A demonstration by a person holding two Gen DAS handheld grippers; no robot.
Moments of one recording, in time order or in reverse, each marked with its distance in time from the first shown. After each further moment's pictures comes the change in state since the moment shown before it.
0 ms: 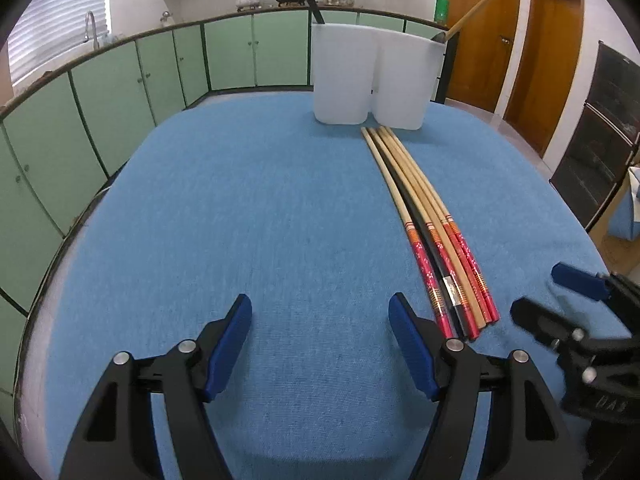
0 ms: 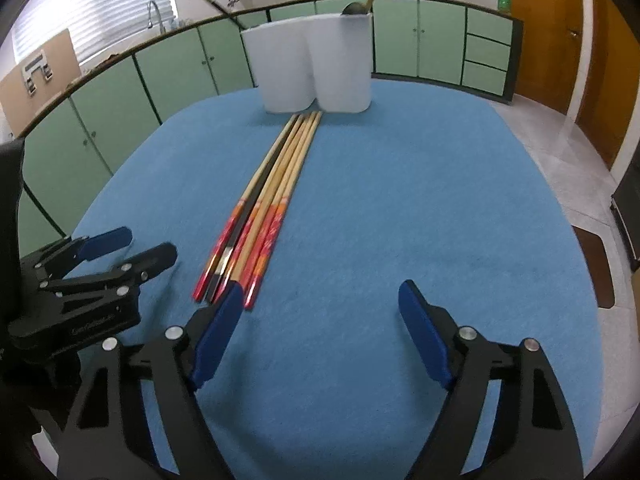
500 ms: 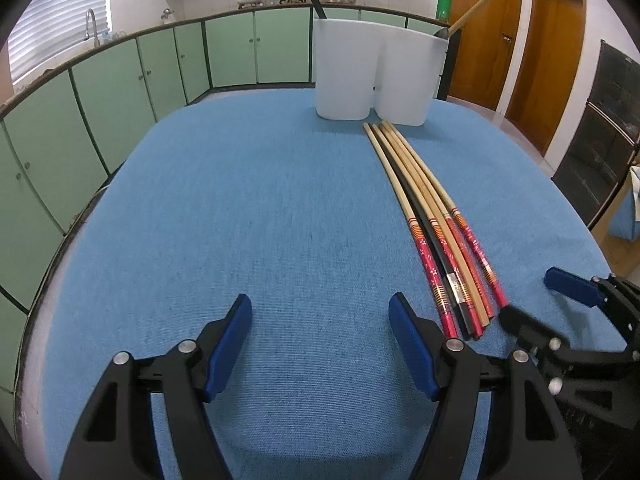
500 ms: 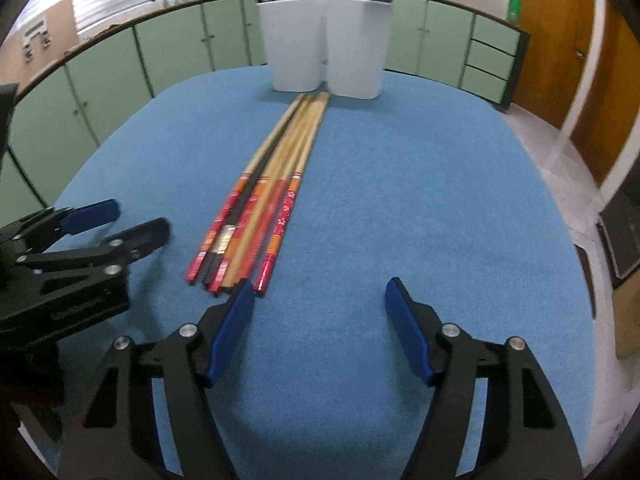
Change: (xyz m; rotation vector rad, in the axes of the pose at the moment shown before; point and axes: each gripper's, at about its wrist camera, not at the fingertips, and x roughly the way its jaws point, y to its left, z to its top) left arm 0.004 0.000 0.000 0.000 0.014 0.005; right arm 0.006 0.004 0.002 -0.047 0.024 -0.116
